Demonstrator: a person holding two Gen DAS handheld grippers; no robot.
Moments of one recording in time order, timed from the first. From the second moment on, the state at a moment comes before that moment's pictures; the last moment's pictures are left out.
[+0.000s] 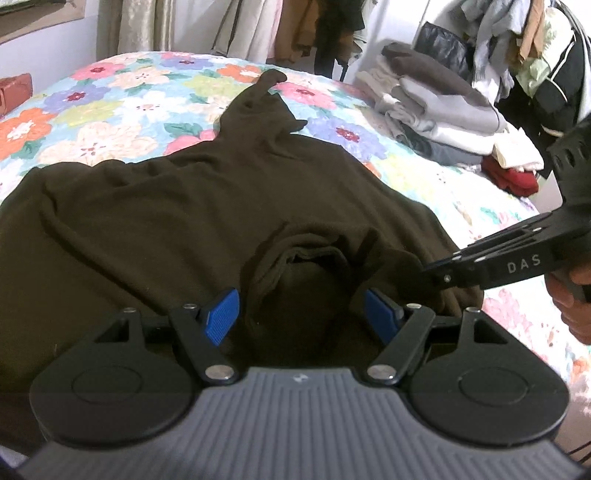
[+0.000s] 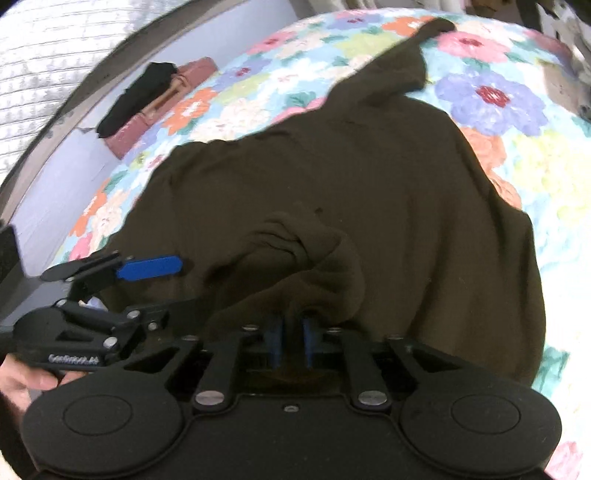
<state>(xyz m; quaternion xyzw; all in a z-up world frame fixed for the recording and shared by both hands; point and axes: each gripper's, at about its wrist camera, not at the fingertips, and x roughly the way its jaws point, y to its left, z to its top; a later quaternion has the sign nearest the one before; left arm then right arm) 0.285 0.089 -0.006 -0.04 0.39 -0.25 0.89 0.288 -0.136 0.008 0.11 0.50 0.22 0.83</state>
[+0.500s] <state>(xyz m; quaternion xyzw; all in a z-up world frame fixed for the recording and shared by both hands) 0.293 0.119 -0.005 -0.12 0.38 -0.25 0.88 0.314 -0.120 0.017 -0.01 0.49 0.20 0.85</state>
